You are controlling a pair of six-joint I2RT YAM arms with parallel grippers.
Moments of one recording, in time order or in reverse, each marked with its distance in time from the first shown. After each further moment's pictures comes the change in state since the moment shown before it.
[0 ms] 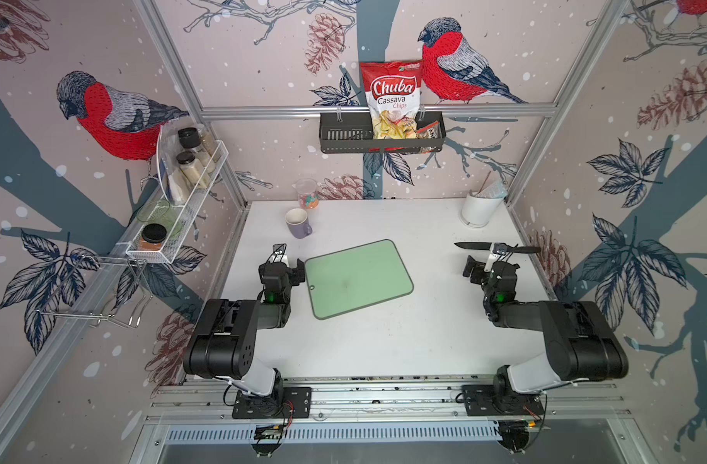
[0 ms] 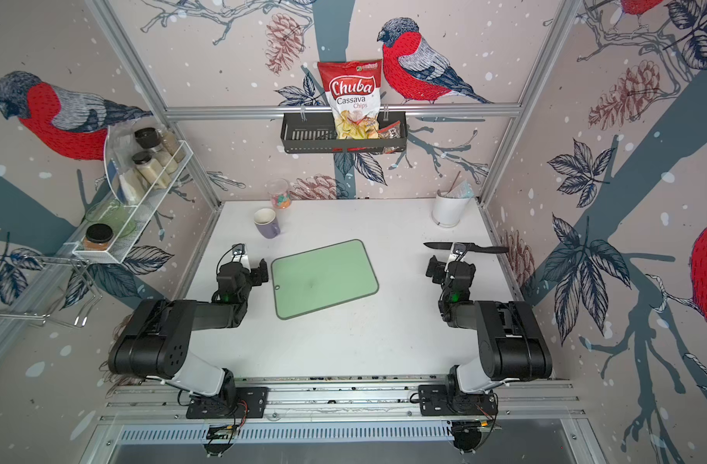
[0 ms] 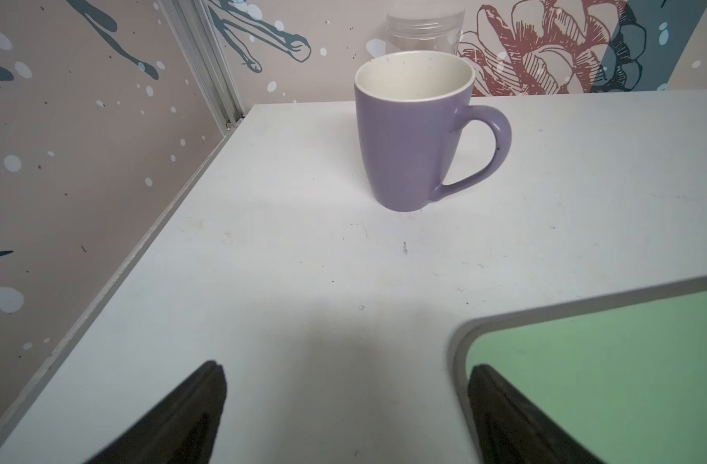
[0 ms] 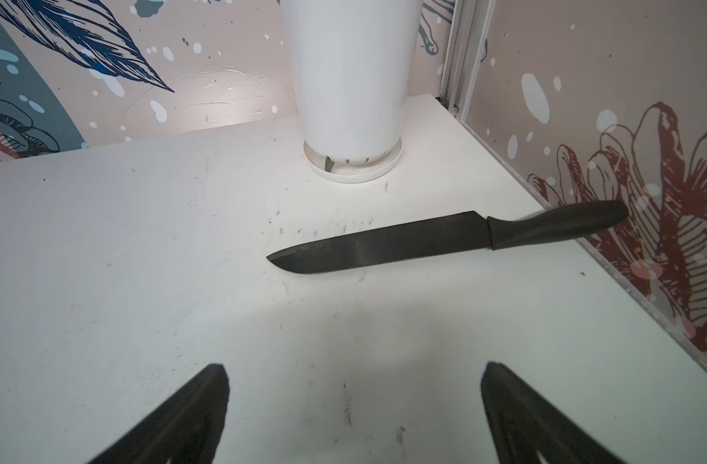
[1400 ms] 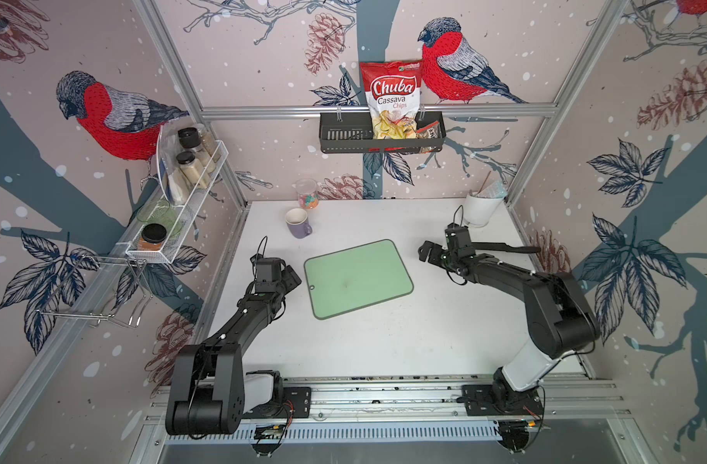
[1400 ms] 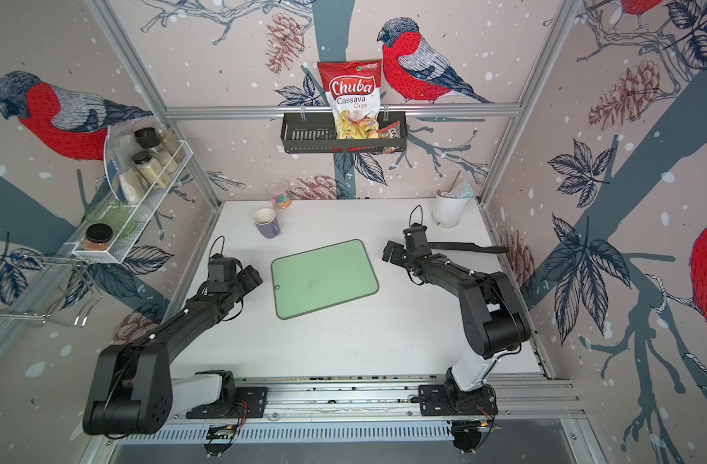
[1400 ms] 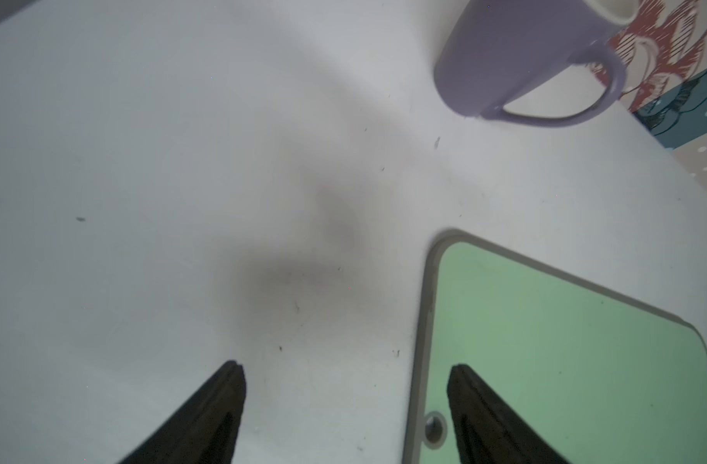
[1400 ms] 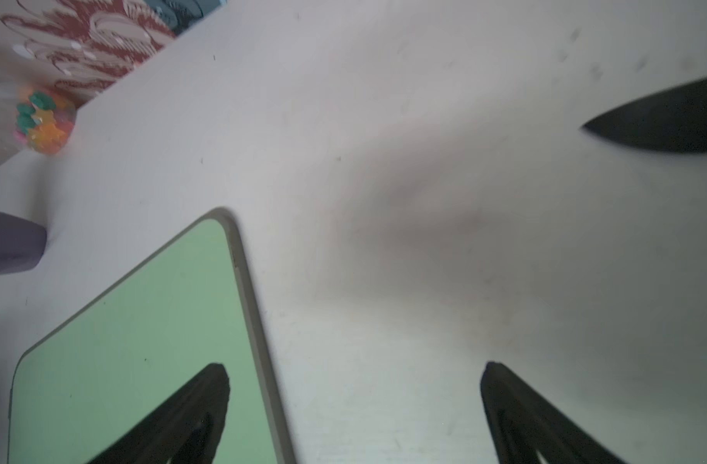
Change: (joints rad) left arm 0.045 -0.277 0.144 -0.875 0.152 -0.620; right arm 0.318 0.226 0.598 -0.838 -0.227 0.464
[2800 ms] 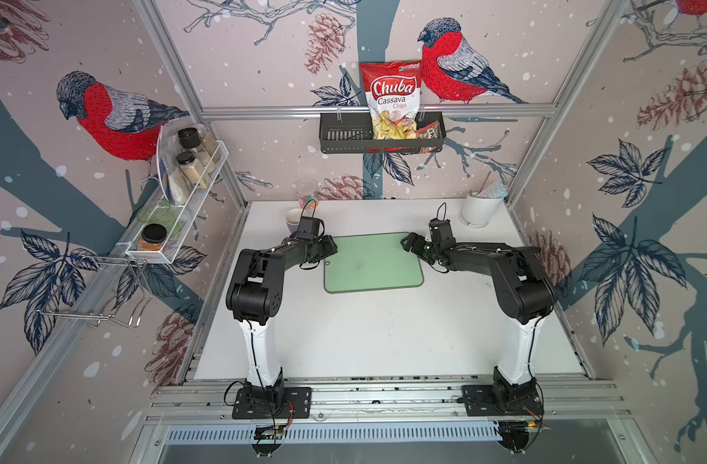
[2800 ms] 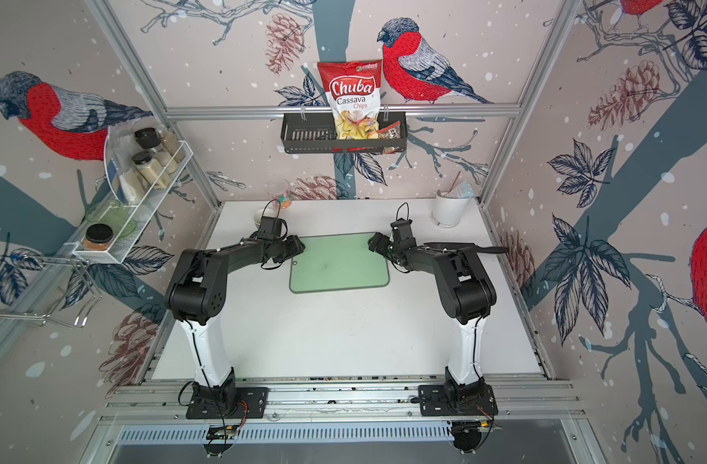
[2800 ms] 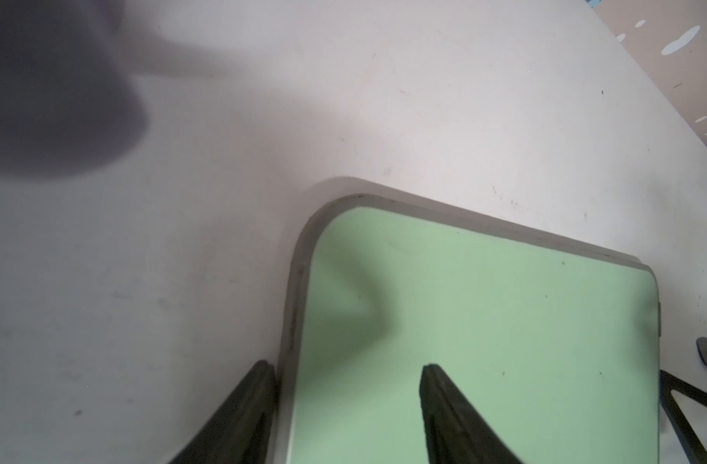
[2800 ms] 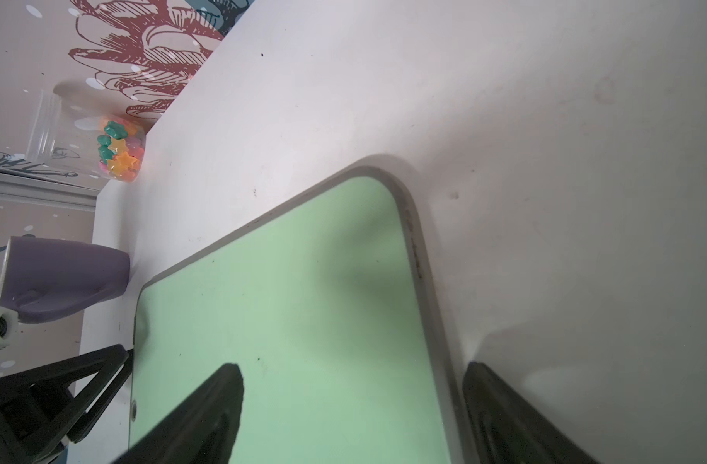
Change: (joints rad) left arm -0.185 0.740 0.708 -0.053 0.263 0.060; right arm 0.021 0.282 0.176 0.192 -0.150 0.143
